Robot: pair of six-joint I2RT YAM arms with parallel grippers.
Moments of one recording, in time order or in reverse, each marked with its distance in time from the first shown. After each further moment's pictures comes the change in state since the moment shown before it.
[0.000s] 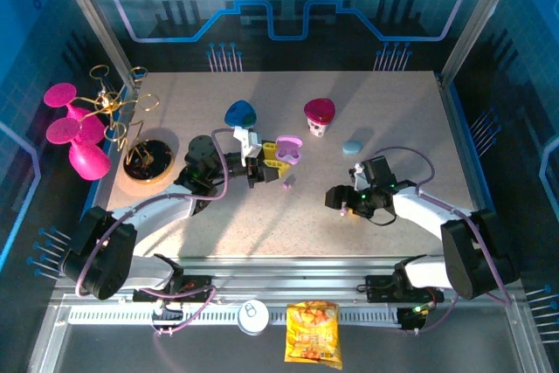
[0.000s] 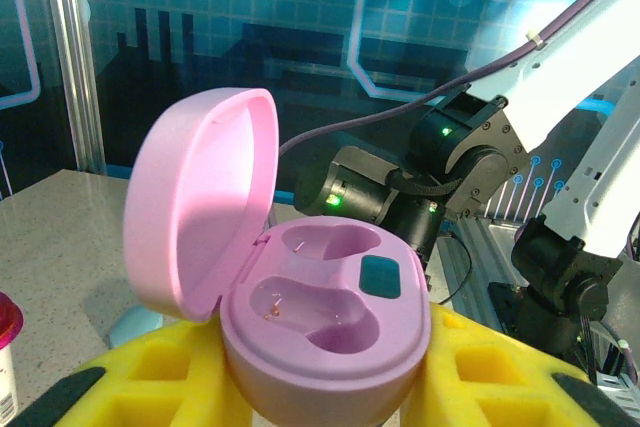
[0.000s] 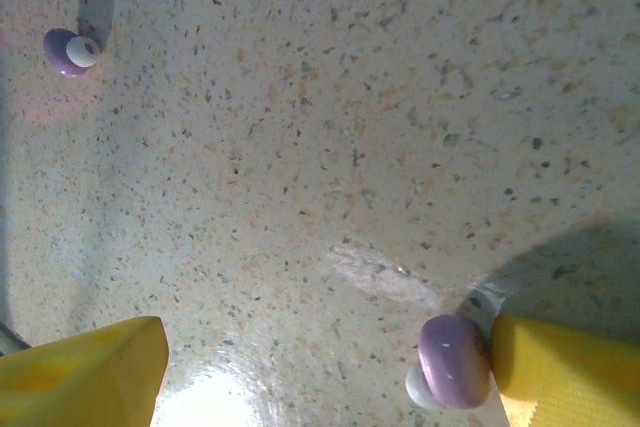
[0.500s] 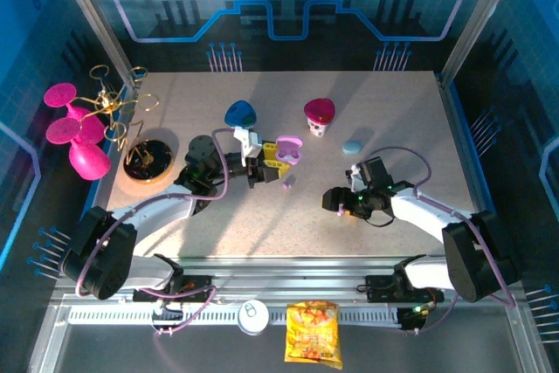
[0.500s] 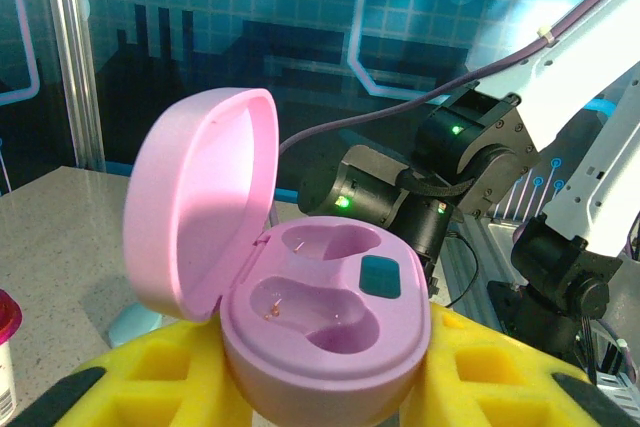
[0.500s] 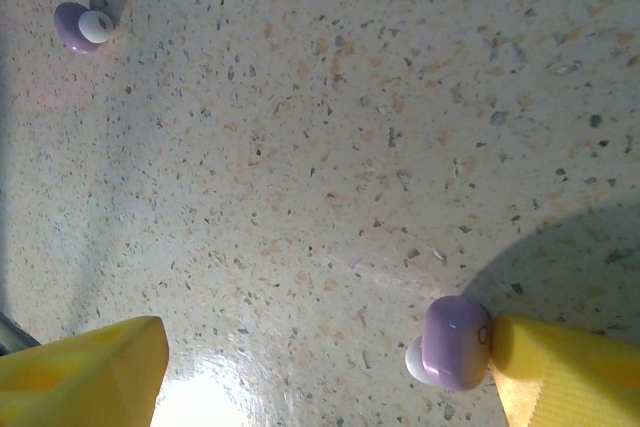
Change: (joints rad) left arm 0.000 0.000 0.000 -0.006 0.000 0.000; right arm 0.046 -0.015 0.002 -0.008 0.023 0.018
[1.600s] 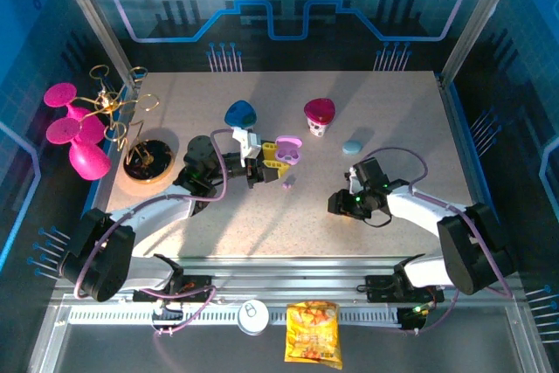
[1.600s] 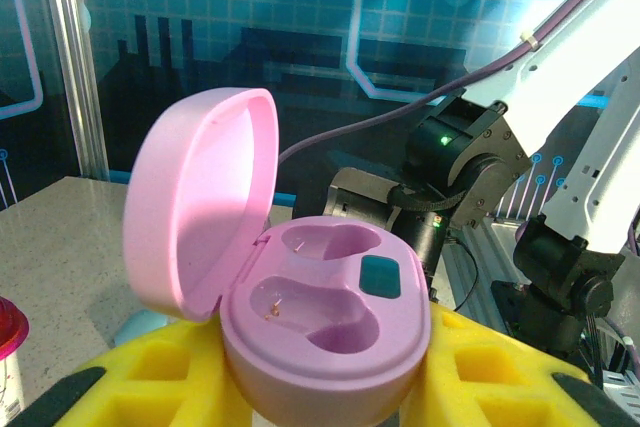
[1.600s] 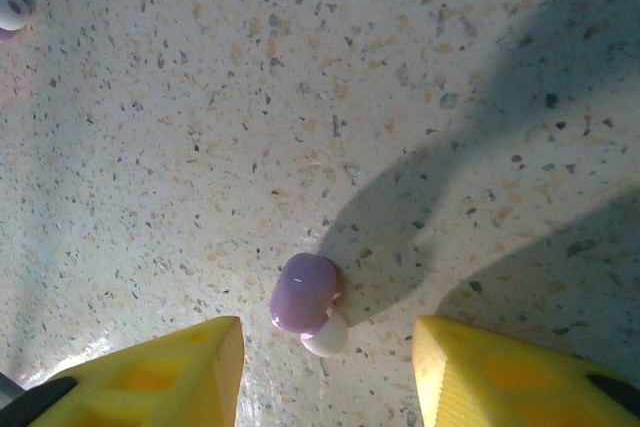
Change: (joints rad) left arm 0.000 -0.014 -0.002 0.000 0.000 0.018; right arm 0.027 0.045 0.023 -0.037 0.069 0.007
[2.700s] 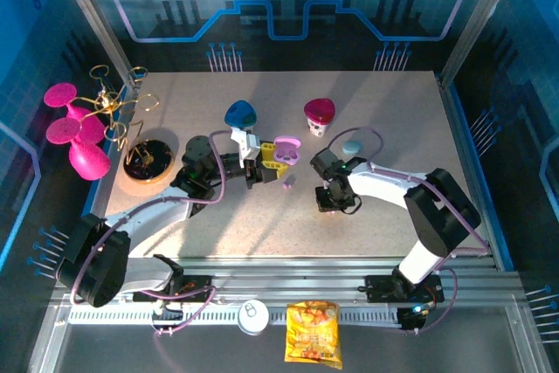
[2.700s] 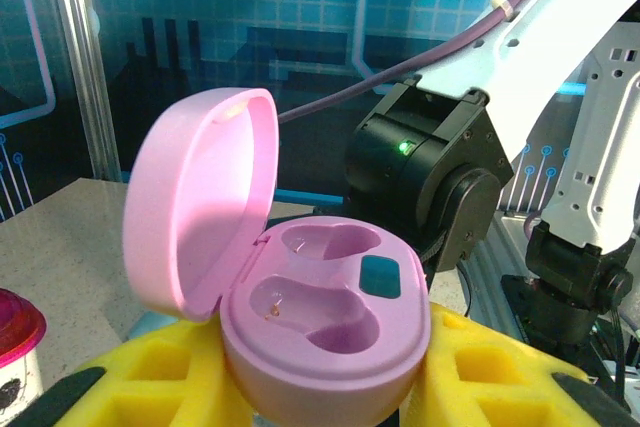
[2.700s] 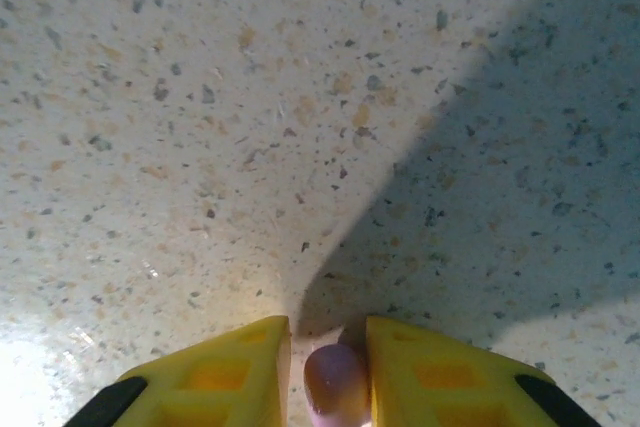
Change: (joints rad) left arm 0.000 -0.037 -0.001 -0.056 -0.015 0.050; right arm 0.254 0.306 0.353 -0.298 0.362 -0.020
